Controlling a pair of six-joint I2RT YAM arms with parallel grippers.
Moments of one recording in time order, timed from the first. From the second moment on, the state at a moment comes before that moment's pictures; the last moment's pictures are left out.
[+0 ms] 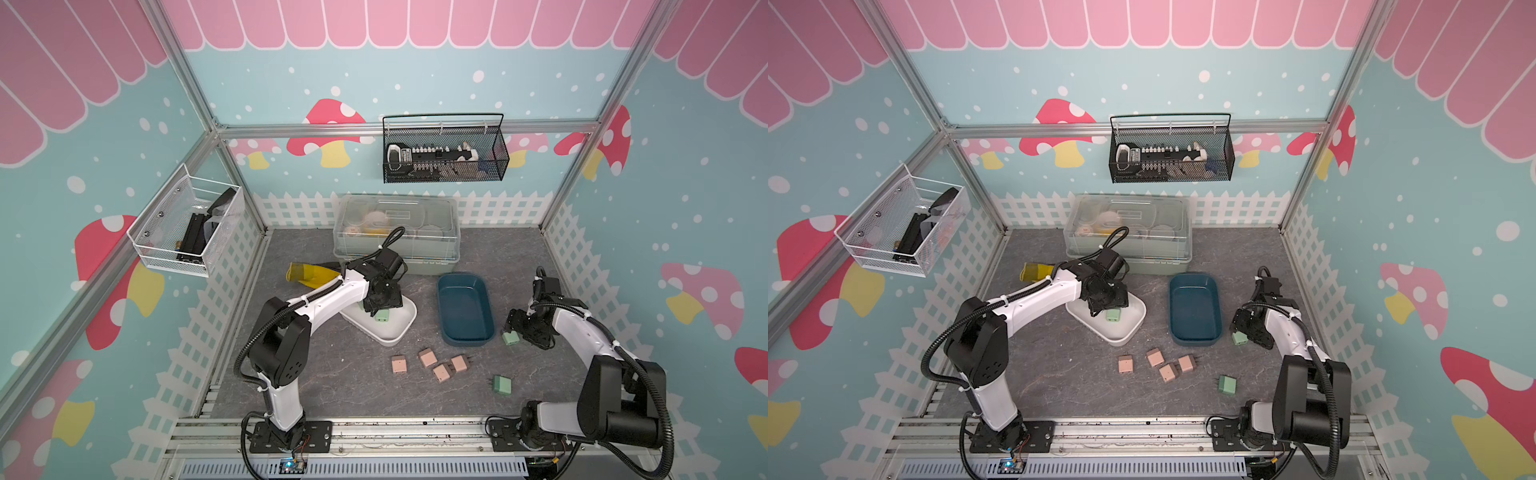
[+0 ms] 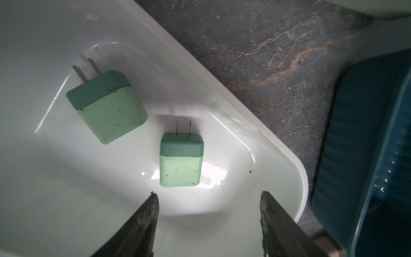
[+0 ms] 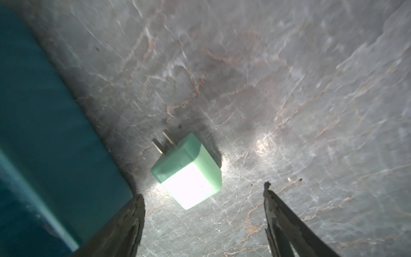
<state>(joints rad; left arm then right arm) -0.60 1.83 1.43 -0.82 -0.01 -0.68 -0.14 1.36 0.83 -0.80 -0.06 0.32</state>
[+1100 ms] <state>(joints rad) -0.57 1.82 1.40 -0.83 -0.01 -0.68 -0.01 1.55 0.88 -0.79 -0.04 0.26</state>
